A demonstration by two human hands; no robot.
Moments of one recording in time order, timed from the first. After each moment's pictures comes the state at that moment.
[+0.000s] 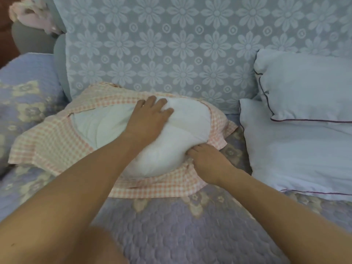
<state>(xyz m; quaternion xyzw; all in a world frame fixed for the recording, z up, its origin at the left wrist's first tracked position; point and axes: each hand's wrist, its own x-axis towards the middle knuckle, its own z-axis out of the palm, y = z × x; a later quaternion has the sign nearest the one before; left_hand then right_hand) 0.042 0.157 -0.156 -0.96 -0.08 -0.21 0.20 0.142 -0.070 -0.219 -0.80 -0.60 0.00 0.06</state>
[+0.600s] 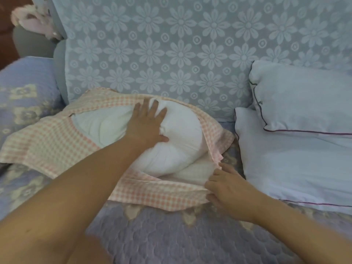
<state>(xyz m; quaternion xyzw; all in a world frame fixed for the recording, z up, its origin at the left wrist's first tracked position) 0.060 0.153 -0.151 -0.96 -0.23 -0.03 0.13 0.135 -0.157 -0.191 -0.74 -0.67 -0.05 0.00</state>
